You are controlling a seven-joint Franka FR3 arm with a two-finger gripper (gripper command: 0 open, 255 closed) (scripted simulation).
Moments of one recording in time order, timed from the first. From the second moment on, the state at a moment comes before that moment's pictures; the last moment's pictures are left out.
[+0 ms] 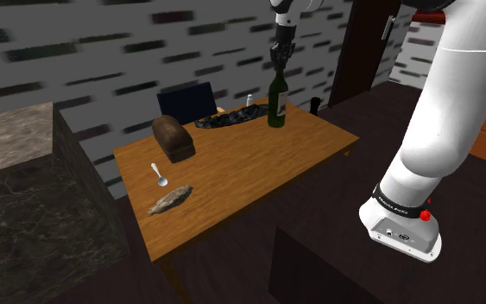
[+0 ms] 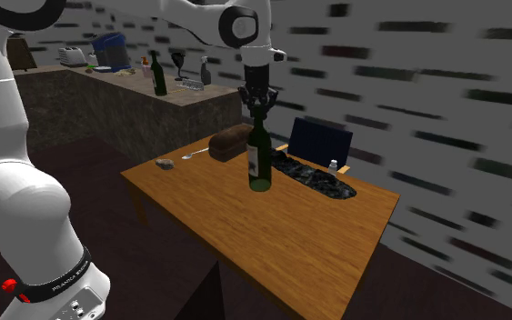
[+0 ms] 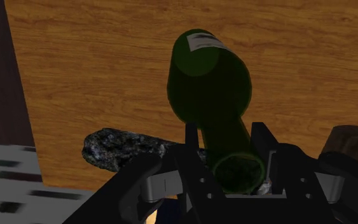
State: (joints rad) arm -0.03 0.14 -0.35 -1.77 0.09 1.99 -0.31
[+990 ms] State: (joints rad) arm 0.17 0.00 -0.19 -1.93 0.00 2.03 0.07
